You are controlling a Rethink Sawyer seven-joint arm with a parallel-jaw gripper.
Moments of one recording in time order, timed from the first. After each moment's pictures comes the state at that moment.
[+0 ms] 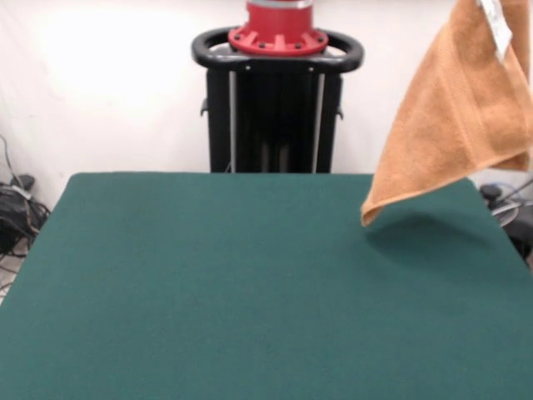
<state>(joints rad) 0.49 -1.28 -0.39 1.88 0.07 0.90 2.19</state>
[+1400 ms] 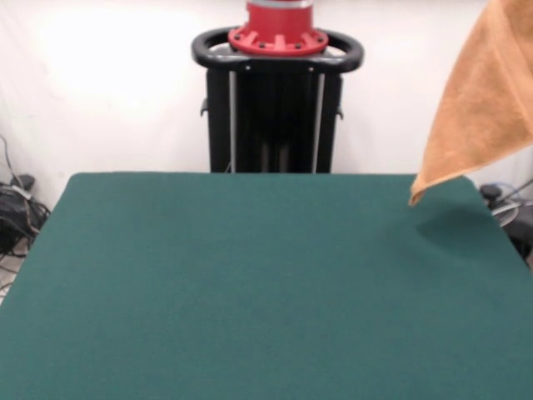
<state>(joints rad) 0.61 -1.28 -0.39 1.79 0.07 1.02 2.36</state>
